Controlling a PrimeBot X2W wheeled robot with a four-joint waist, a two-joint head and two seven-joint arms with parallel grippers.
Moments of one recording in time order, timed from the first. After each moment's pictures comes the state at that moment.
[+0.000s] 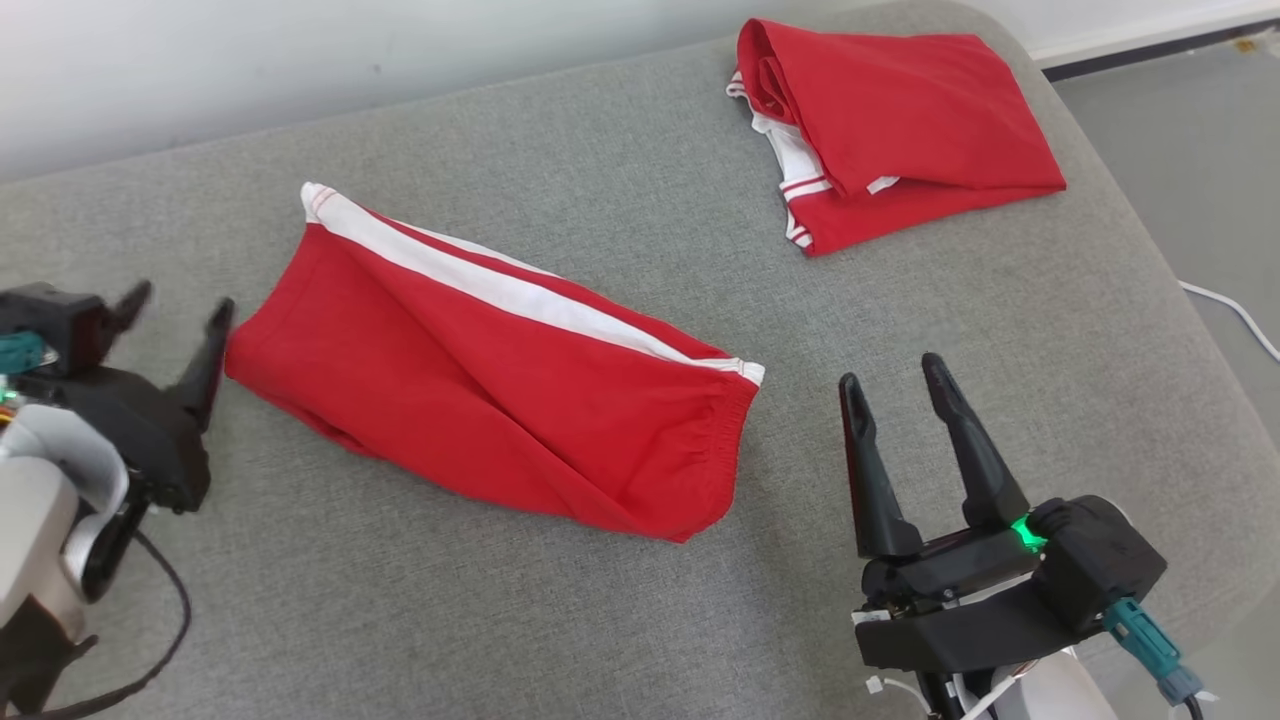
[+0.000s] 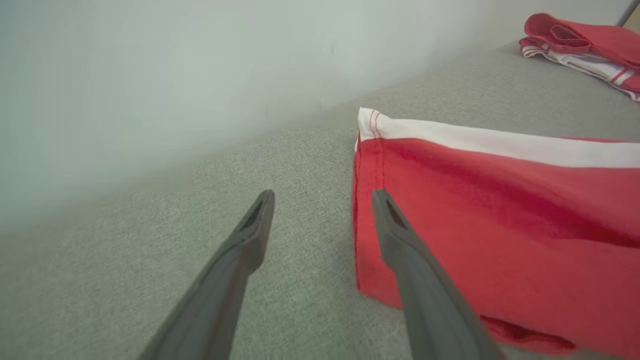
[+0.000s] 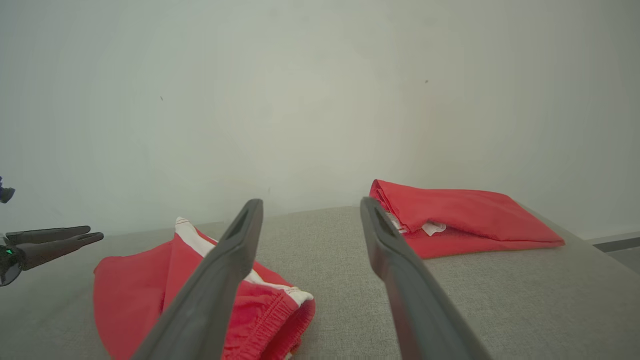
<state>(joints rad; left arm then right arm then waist) -0.86 0.64 -0.78 0.73 -0.82 -0.13 -0.14 -0.17 -0.05 0.17 -0.02 0.19 0.13 -0.26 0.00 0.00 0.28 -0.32</state>
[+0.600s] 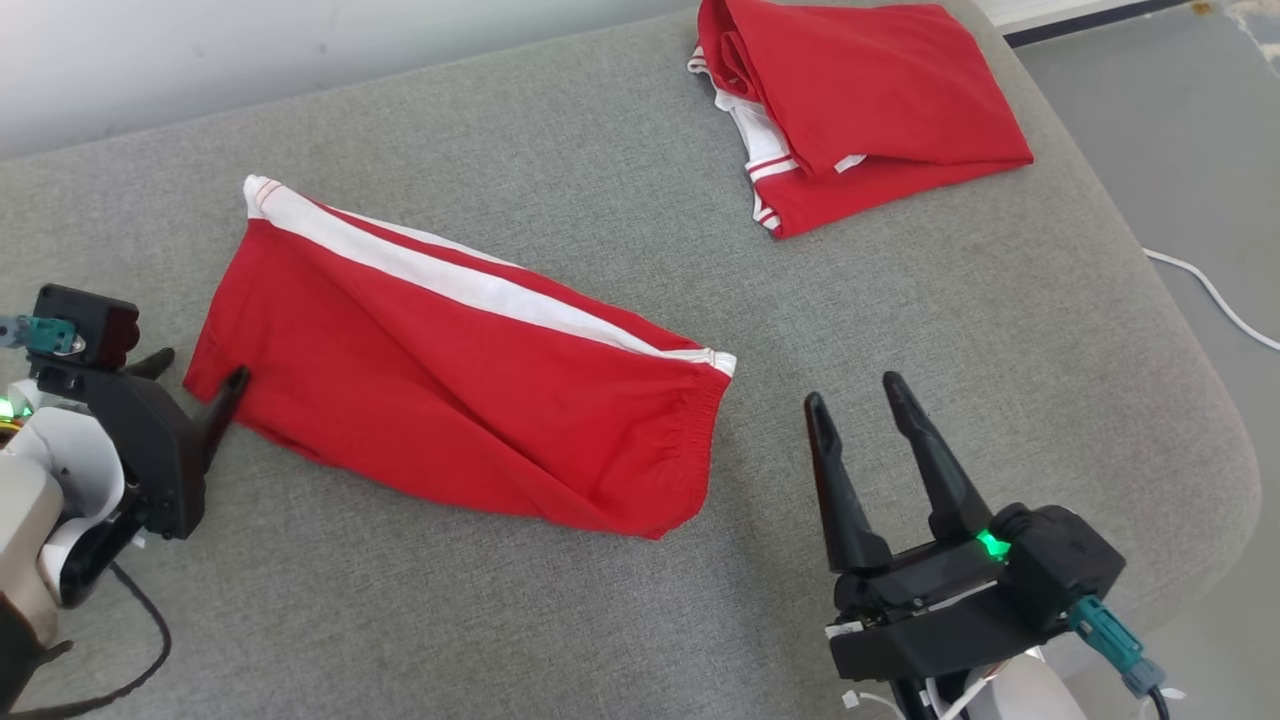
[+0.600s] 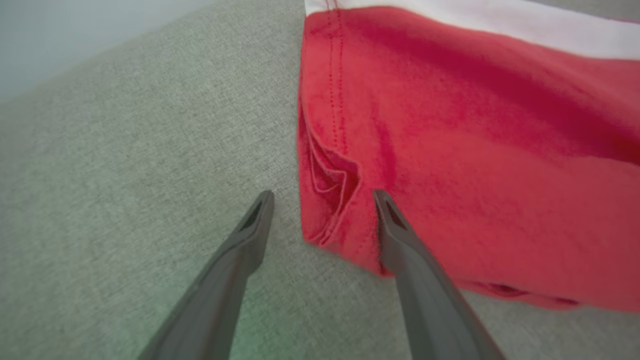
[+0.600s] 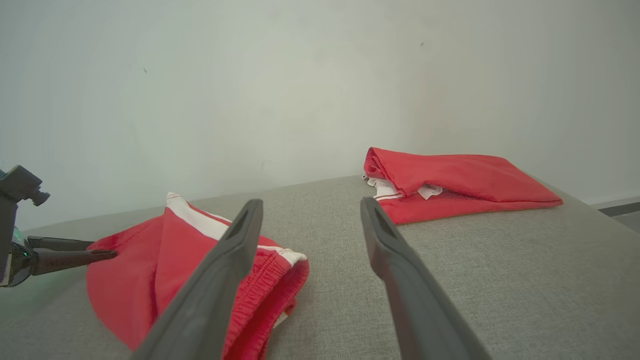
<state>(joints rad) -0.92 0.72 -1.00 0.67 -1.01 -0.13 0.13 -0.18 -0.05 0.22 0.03 0.22 0.13 -0.26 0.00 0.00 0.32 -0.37</state>
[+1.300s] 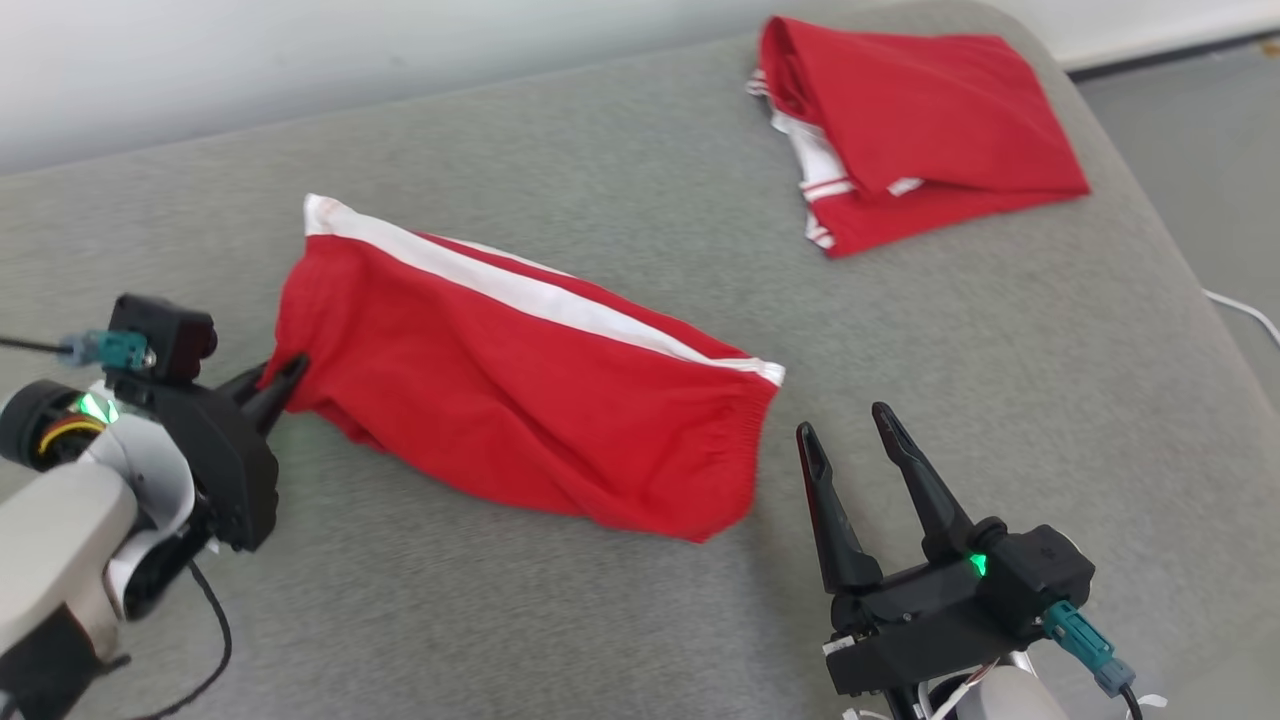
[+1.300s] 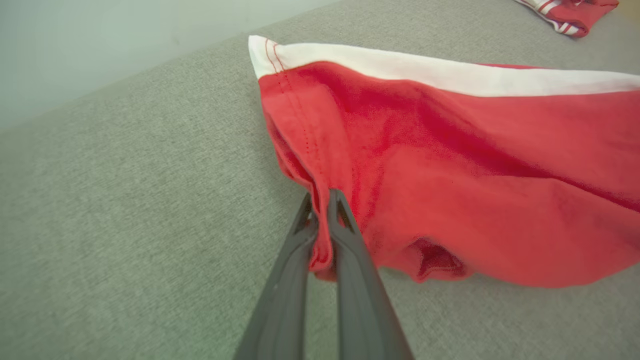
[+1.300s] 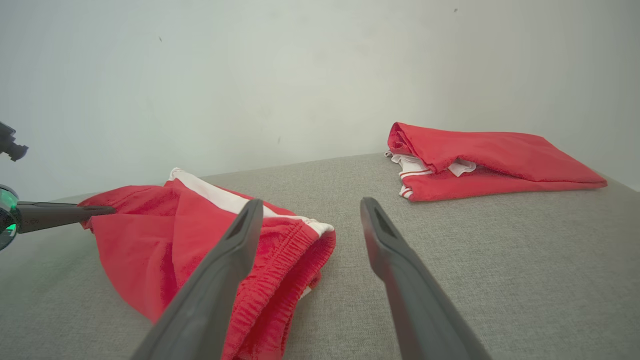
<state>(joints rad) -0.94 0.71 -1.10 0.57 -1.09 -0.13 0.03 -0.17 -0.05 0.22 0.12 0.20 0.13 -0.26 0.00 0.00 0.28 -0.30</state>
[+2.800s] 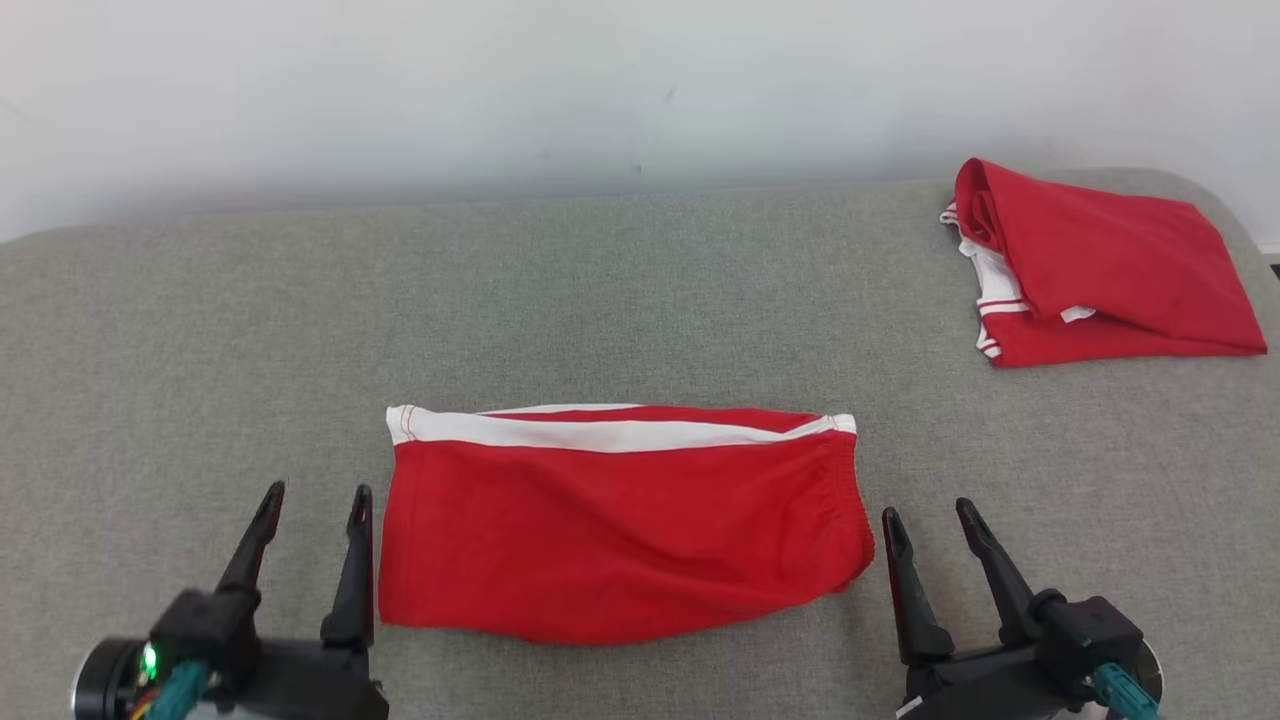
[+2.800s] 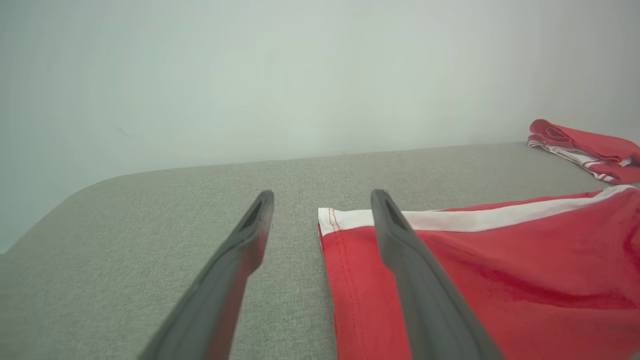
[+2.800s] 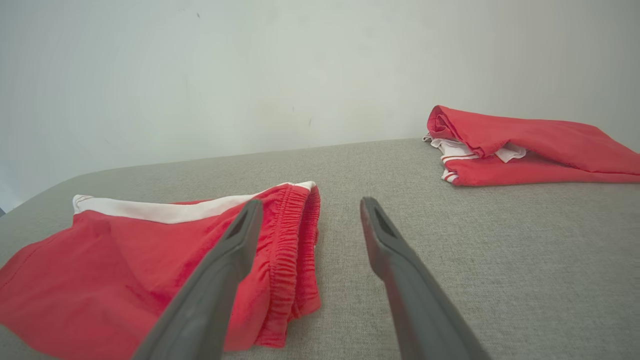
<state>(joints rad) -0.23 0.50 -0.50 0.13 -0.60 0.23 -0.26 -0.06 -0.06 0.08 0.21 0.17 0.13 -0.26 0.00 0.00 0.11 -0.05</state>
